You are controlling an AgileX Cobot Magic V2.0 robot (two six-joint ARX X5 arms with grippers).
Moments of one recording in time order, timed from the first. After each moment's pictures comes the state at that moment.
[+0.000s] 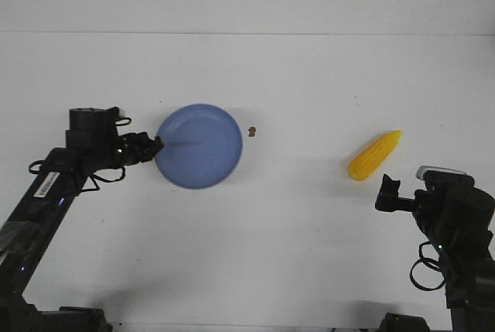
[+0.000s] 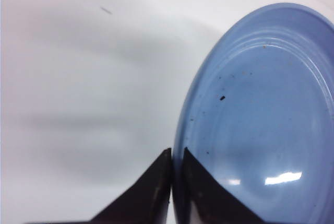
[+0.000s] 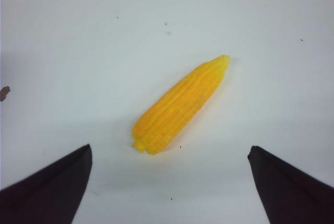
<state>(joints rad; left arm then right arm) -0.06 1.44 1.11 -0.40 0.50 -0.32 -0.13 0.76 0.85 -0.65 -0.16 0.13</state>
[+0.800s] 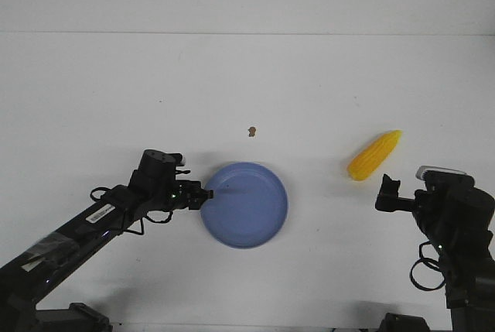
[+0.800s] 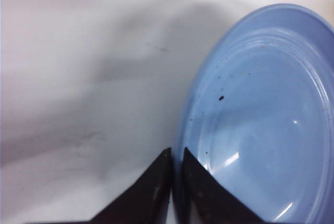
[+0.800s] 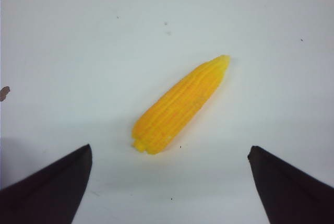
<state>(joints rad) -0.43 1.43 0.83 -0.16 0.38 -0.45 -0.13 0.76 0.85 -0.65 -0.16 0.13</state>
